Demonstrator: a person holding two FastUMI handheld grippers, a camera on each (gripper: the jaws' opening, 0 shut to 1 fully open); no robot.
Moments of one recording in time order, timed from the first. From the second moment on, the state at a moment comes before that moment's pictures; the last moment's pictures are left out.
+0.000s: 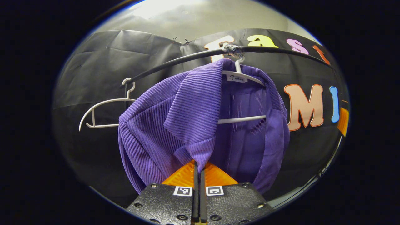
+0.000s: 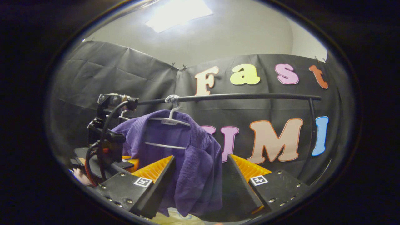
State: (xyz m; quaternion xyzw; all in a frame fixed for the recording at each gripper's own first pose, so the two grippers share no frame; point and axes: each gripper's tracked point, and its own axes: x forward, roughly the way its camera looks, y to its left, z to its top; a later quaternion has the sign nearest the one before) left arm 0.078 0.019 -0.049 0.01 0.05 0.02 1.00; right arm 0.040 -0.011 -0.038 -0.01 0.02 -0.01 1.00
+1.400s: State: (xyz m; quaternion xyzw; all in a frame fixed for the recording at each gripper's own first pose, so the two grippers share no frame) left arm 0.042 0.067 0.065 0.01 -0.04 0.00 1.00; right arm 0.173 0.032 -0.160 0.01 0.11 -0.02 0.99
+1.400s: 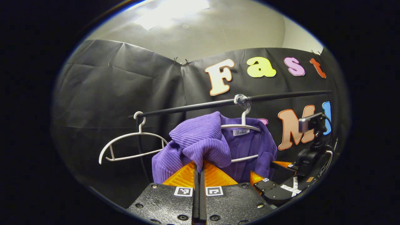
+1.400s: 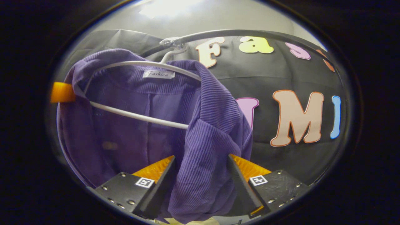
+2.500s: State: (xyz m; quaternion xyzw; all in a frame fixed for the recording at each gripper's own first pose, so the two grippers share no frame) left arm 0.059 0.164 0.126 0.02 -0.10 0.09 0.99; right arm 0.190 -0.088 -0.108 -0.03 0.08 -0.17 0.98
